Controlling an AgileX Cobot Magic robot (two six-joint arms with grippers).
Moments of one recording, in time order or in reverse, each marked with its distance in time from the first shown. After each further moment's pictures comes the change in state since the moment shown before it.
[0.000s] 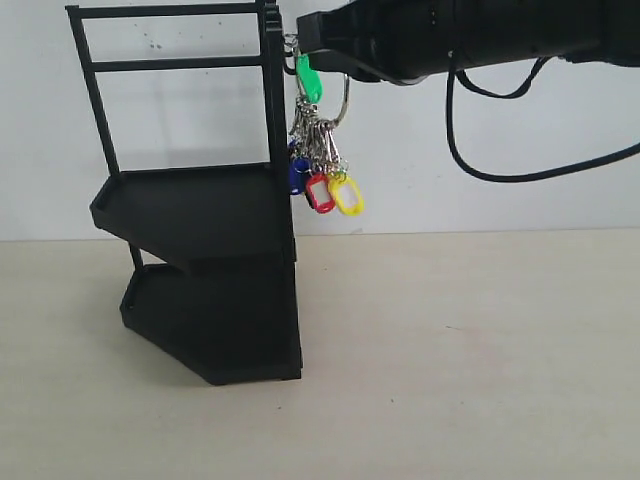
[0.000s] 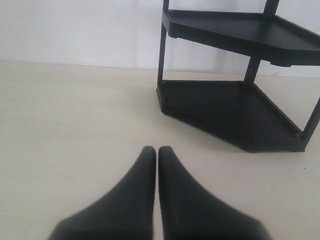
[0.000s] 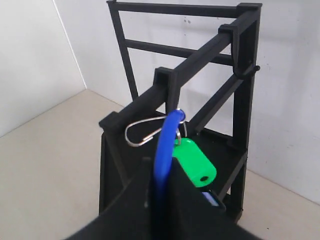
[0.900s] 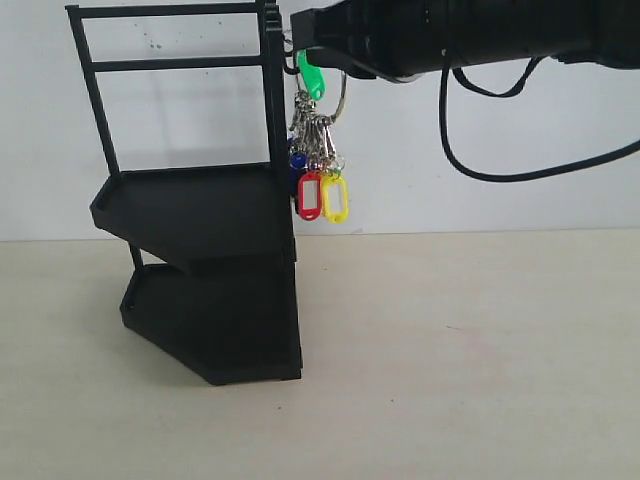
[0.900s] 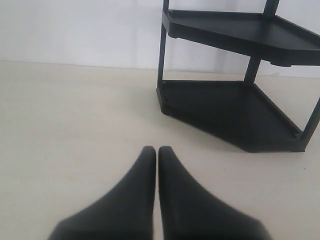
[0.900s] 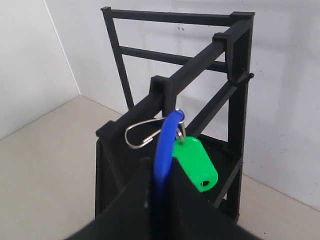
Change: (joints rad) left arm 0.000 0.000 0.000 0.000 0.000 0.000; right arm 0.019 0.000 0.000 -0.003 -0.045 0.007
